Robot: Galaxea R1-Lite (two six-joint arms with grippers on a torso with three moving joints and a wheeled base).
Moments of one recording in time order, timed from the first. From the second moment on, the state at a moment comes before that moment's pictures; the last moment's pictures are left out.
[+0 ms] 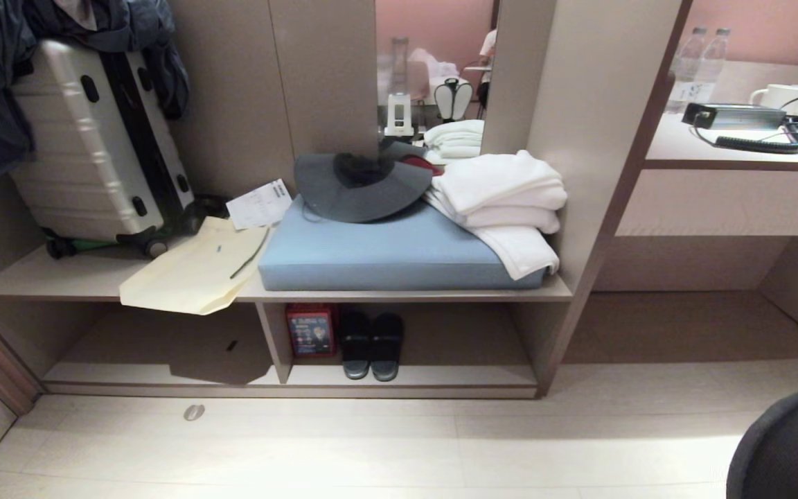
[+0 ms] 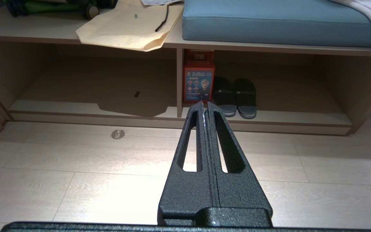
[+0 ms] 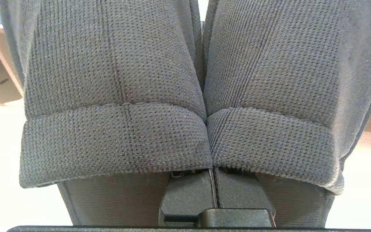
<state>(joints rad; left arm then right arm) 0.00 0.00 0.00 -0.01 0.01 -0.06 0.01 0.00 0.00 0.00 0.01 -0.05</state>
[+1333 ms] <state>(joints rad) 0.00 0.00 0.00 0.00 0.01 -0.05 0.01 0.00 0.00 0.00 0.01 -0.05</state>
